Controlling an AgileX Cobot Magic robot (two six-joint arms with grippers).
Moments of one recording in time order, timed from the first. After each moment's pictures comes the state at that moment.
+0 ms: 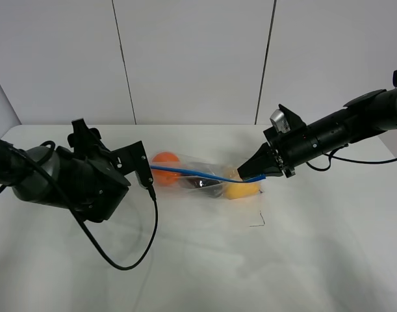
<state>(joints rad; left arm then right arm) -0.72 1.88 -0.82 1.67 0.90 -0.93 0.04 2.00 -1.20 1.14 1.21 -0.88</state>
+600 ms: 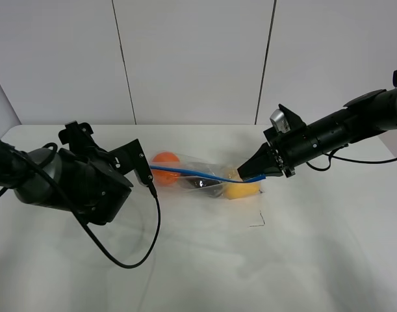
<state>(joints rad) -0.74 1.88 -0.82 1.61 0.95 -0.98 0.04 2.00 -1.20 1.14 1.21 -0.89</state>
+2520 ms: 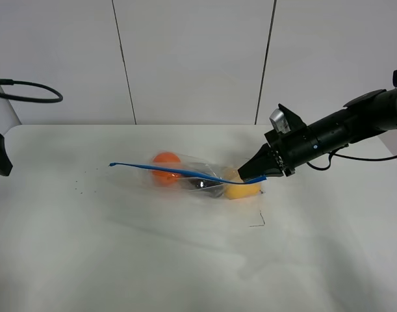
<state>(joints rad) 0.15 1.27 -0.97 0.09 0.89 0.09 0.04 2.00 -1.20 1.13 1.21 -0.93</state>
